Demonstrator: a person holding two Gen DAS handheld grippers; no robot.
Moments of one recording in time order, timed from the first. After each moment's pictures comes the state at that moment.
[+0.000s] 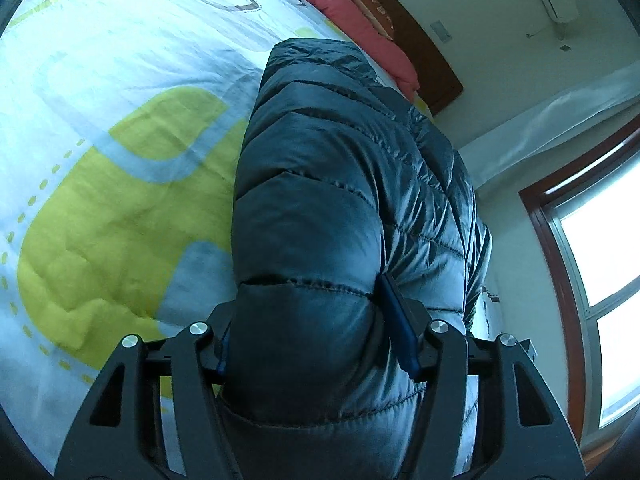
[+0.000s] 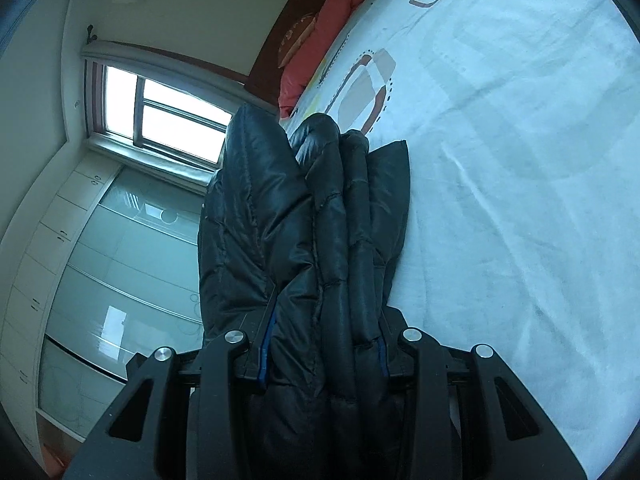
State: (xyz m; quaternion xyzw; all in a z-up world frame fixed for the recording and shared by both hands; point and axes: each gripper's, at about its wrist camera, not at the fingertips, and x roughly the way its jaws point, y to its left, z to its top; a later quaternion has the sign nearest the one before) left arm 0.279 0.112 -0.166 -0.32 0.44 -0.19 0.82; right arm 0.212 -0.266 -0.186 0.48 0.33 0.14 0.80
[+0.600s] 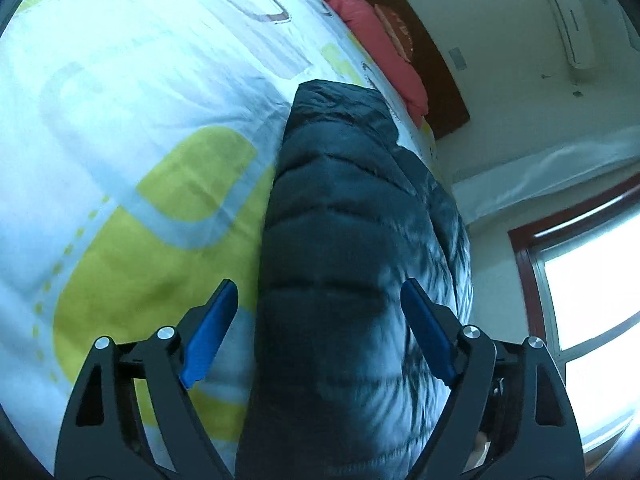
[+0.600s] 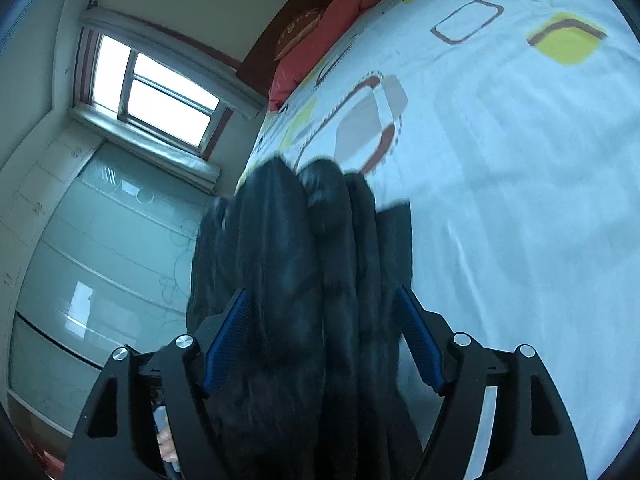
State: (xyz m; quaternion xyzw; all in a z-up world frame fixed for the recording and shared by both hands) left arm 0.322 0.154 -0.159 -0.39 0.45 -0.17 0.79; right arm 0.255 -0.290 -0.147 0.44 0.36 0.12 0.81
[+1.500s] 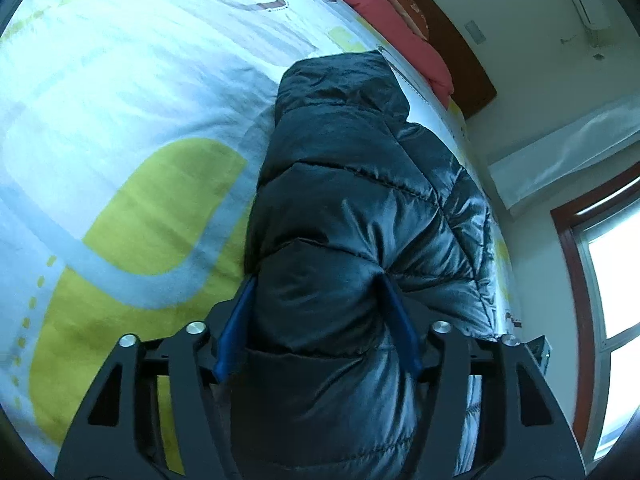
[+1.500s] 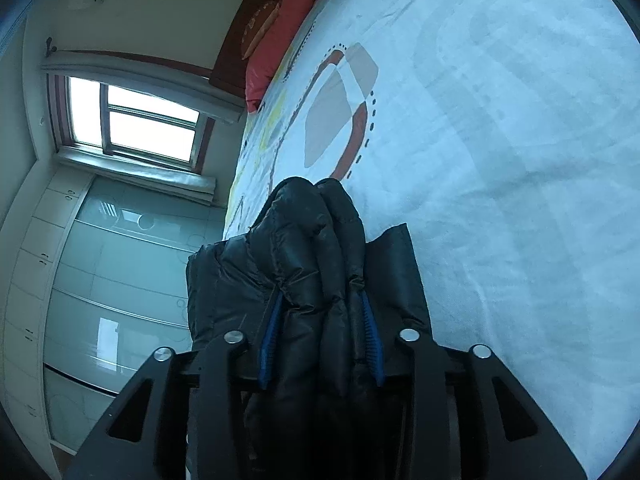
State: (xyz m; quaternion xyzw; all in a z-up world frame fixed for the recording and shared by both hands) left arm 0.358 0.116 -0.165 -0.31 0.47 -0.14 0.81; right arm 0.294 -0.294 -0.187 0.50 0.39 0.12 0.76
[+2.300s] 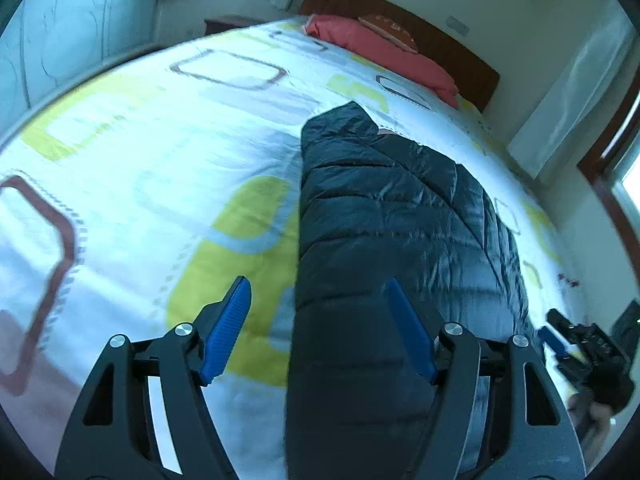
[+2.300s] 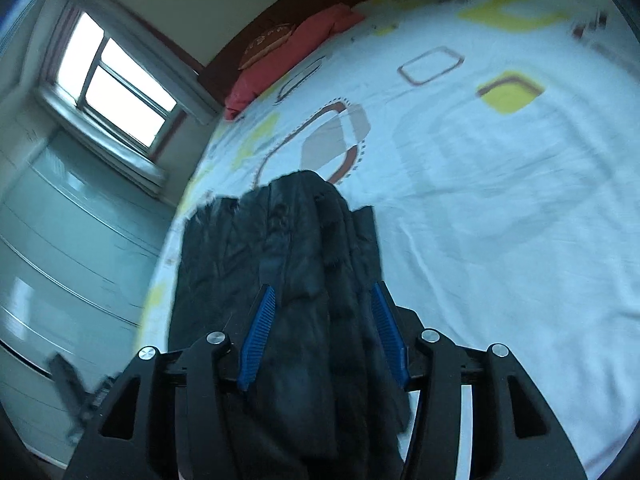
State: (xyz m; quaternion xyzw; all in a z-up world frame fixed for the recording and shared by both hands) left arm 0.239 0.112 -0.085 -0.16 0.42 -0.06 0.89; right arm 0.181 -0.255 -0.083 0.31 0.40 -0.02 0.86
